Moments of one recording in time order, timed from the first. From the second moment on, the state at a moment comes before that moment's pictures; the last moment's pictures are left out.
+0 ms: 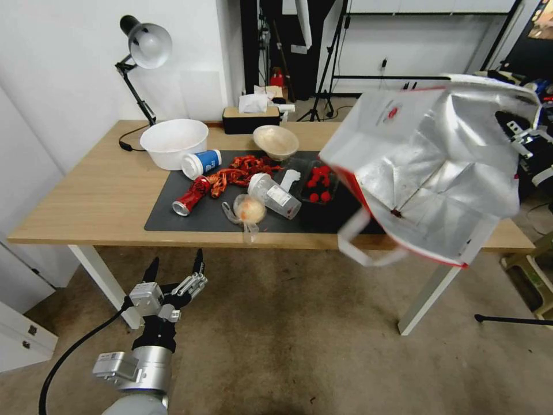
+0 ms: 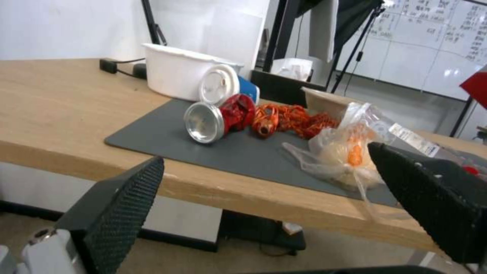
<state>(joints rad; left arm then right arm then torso) 1.79 -1.27 -0.43 -2.24 -0.44 -0.22 -0.22 -1.47 0.55 1.03 2.07 1.89 -0.02 0.09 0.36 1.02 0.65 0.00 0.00</state>
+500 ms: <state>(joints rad) 1.78 -1.28 -0.42 -2.22 -0.43 -0.22 -0.22 -1.37 0.53 0.95 2.04 1.89 -0.09 0.27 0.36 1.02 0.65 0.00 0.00</state>
